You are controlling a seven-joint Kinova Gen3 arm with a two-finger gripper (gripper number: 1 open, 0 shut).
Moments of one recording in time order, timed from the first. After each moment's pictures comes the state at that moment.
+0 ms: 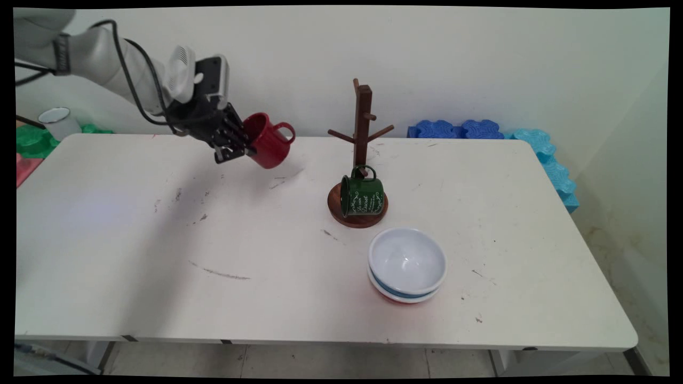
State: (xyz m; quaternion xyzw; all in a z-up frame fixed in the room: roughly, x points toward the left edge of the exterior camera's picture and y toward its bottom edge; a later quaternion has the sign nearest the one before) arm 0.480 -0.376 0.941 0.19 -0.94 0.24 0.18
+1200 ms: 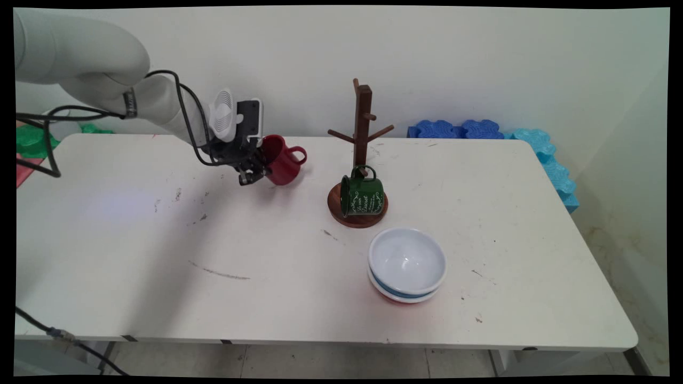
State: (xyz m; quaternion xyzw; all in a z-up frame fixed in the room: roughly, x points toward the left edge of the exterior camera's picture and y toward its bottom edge) arm 0.445 -0.399 0.873 0.18 -0.94 0.25 0.12
